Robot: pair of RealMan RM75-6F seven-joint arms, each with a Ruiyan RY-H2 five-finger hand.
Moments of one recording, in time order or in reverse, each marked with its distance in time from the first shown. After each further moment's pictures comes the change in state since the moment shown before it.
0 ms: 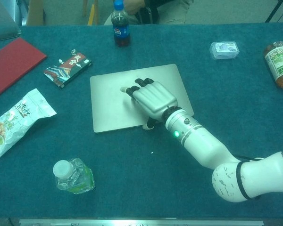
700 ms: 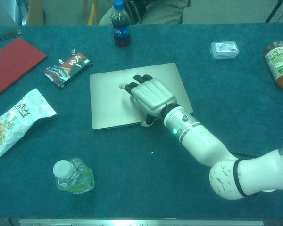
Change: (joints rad) left arm 0.003 -0.007 -0.001 0.021 -0.005 0.007 -0.021; right arm 0.017 -0.003 0.014 0.006 -0.007 0.014 -0.003
